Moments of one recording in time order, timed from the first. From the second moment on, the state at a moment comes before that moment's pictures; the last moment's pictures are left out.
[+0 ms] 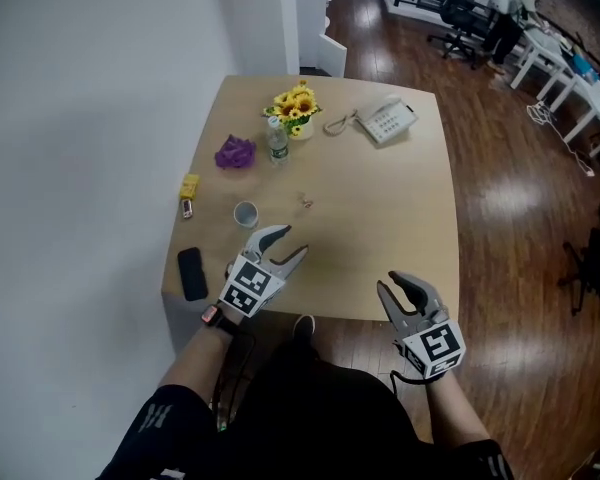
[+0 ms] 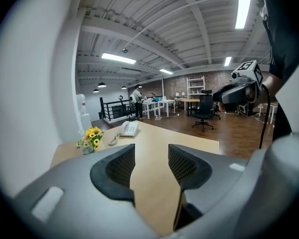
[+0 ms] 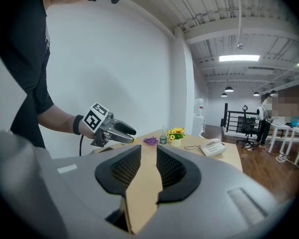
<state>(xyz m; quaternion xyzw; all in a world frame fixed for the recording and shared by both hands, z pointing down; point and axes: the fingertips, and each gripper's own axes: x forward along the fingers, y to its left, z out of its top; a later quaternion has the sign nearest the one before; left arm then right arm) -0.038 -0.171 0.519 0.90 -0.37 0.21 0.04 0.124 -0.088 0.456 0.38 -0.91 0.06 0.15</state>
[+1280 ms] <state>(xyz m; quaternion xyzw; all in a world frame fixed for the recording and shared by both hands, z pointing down) -0.032 -0.363 0.743 0.82 -0.34 0.42 0.17 0.064 -0.209 0.529 0.37 -0.90 0.14 0.19</state>
